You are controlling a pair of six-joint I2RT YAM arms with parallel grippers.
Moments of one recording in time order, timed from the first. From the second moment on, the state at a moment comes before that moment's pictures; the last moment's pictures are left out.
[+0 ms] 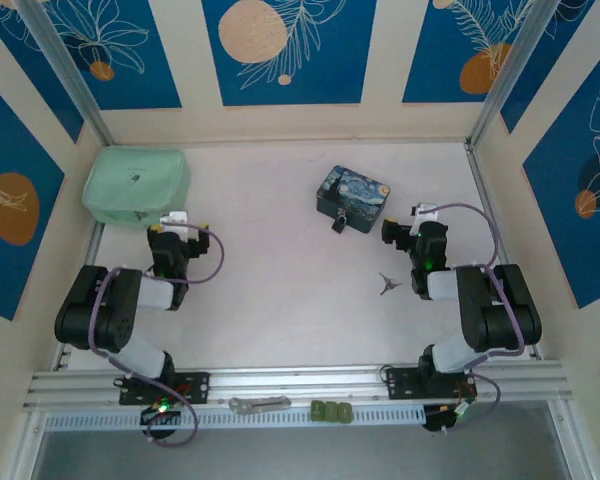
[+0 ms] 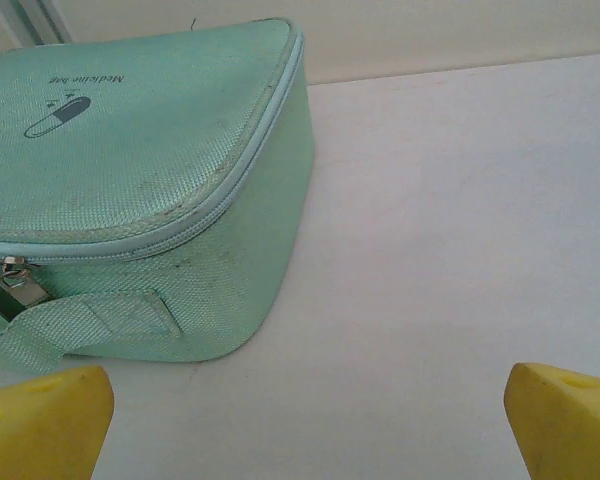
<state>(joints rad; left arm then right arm) -0.11 1.57 0.35 0.92 -0.27 0.06 0.04 1.52 0.39 0.74 0.06 0.11</state>
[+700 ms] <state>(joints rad) -0.11 1.57 0.35 0.90 -0.26 0.06 0.04 1.52 0.39 0.74 0.05 0.11</state>
